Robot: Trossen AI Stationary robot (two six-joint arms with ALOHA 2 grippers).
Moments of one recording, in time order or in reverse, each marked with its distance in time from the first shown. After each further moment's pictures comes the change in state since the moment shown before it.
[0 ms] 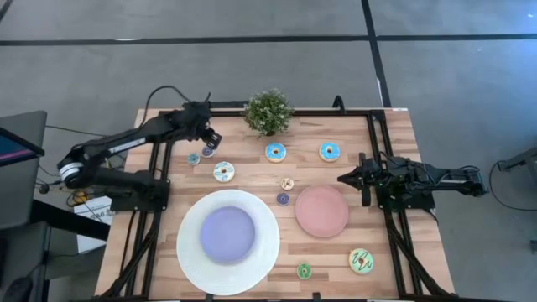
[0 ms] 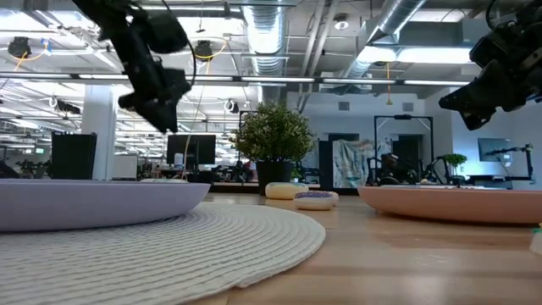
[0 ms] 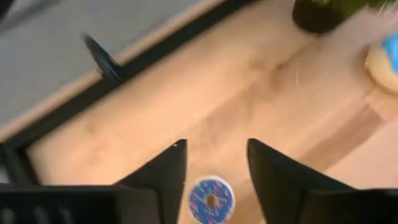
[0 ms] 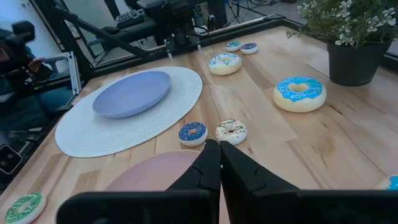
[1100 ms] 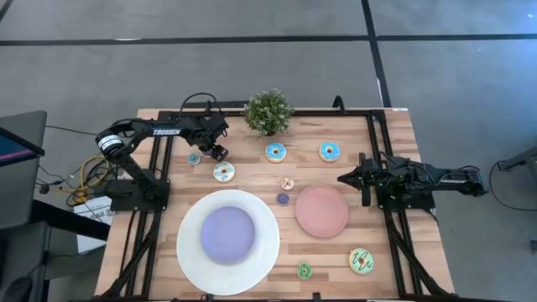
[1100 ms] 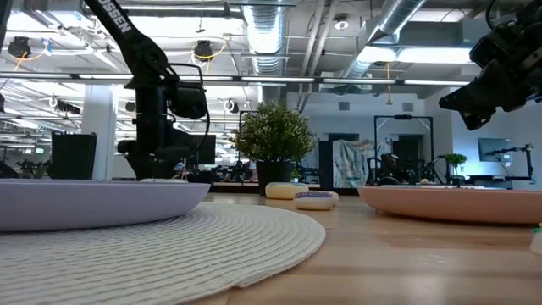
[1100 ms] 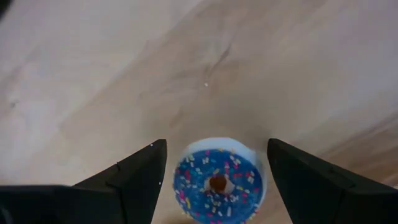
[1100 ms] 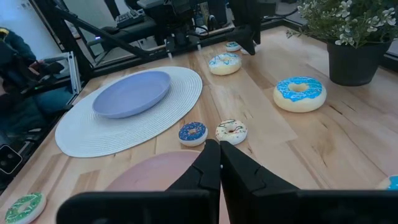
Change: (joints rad) left arm 0.012 0.404 0.001 -0.027 0.031 -0.021; right arm 0.000 0.000 0.000 0.000 0.000 0.000
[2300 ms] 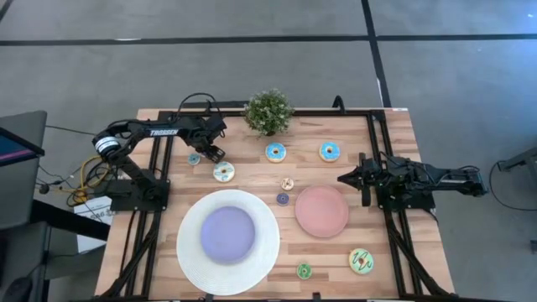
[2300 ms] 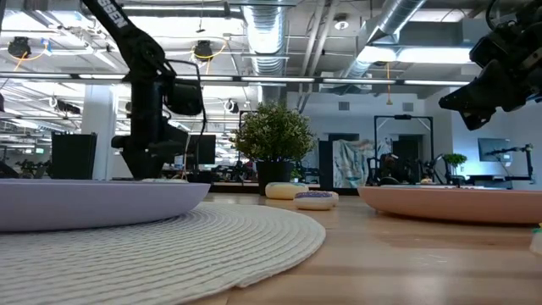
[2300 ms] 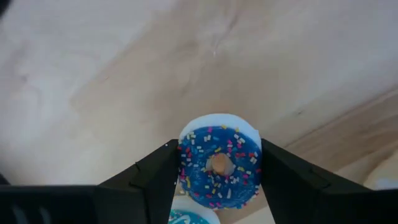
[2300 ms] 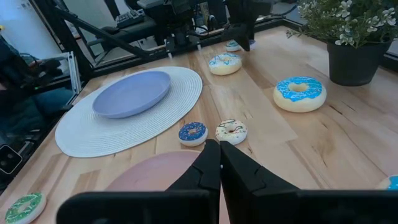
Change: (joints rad) left arm 0.002 -0.056 0.000 -0.084 -0.002 -0.001; right arm 0.000 0.000 0.000 0.000 0.000 0.000
